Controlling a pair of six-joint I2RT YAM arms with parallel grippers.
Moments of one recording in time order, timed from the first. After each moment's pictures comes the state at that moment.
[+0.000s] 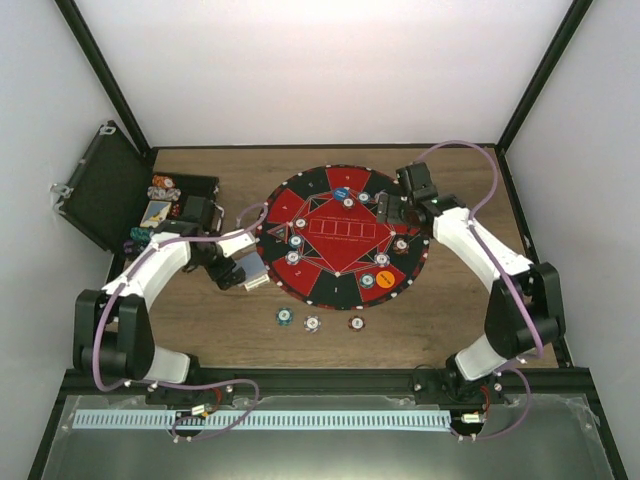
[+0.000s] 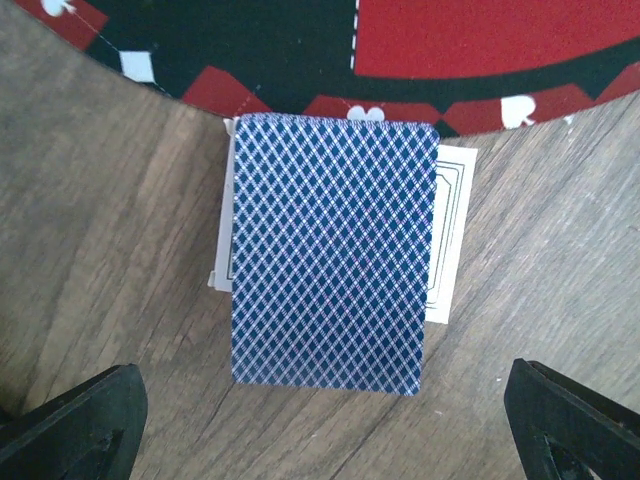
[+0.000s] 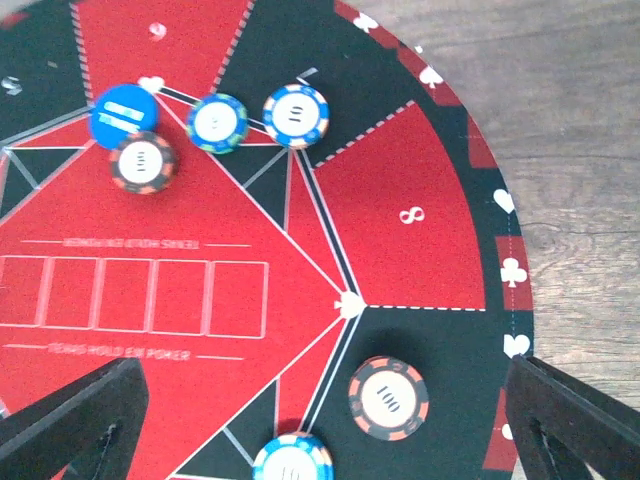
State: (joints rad) left arm -0.13 1.40 0.95 -0.82 0.26 0.80; right arm 0.34 1.57 1.19 -0.56 0.16 0.38
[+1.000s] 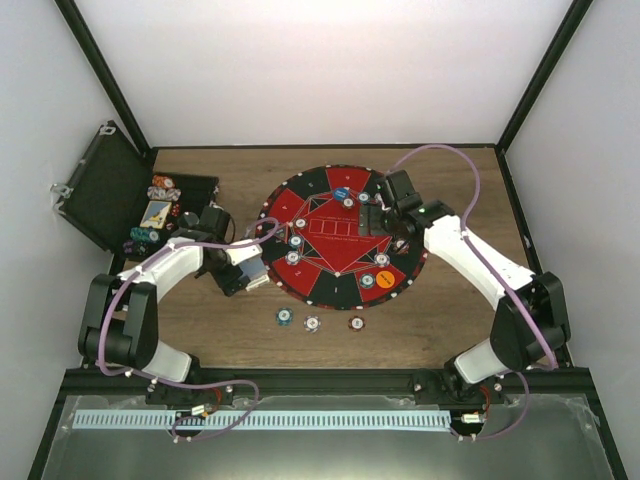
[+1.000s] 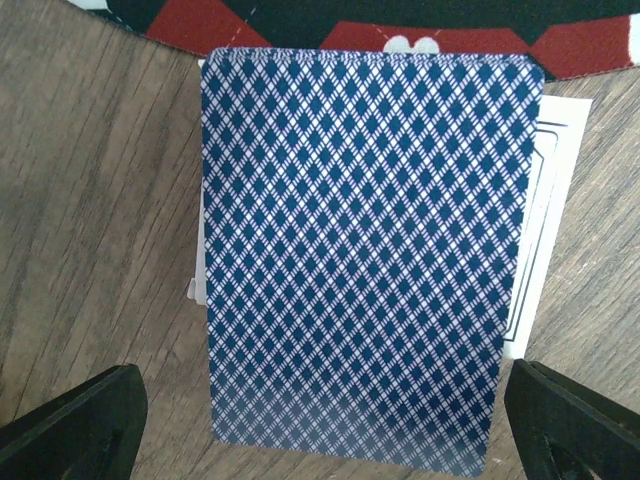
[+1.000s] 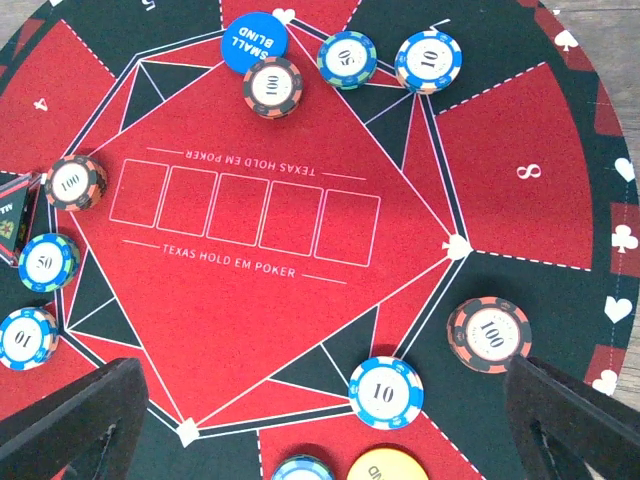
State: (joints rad) left arm -0.22 1.48 0.85 -0.66 0.09 0.76; right arm 0.49 1.49 1.20 -0.64 0.13 0.39
